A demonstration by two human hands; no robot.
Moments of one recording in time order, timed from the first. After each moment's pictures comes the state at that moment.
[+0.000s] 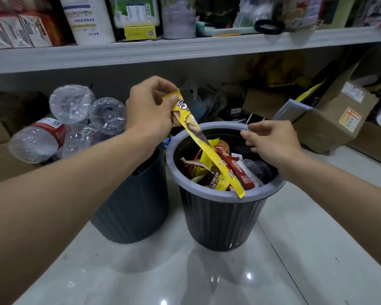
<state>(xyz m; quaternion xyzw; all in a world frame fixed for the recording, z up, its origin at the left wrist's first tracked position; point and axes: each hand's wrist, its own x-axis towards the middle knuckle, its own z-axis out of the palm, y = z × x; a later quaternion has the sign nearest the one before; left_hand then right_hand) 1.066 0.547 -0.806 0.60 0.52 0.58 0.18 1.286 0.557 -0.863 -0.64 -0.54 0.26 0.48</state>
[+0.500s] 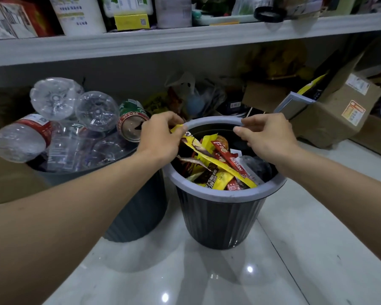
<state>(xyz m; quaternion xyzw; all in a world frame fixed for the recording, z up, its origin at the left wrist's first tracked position) 1.076 0.559 -0.854 0.66 0.63 0.40 0.13 1.284 0.563 -0.864 -0.63 -0.60 0.22 0.44</state>
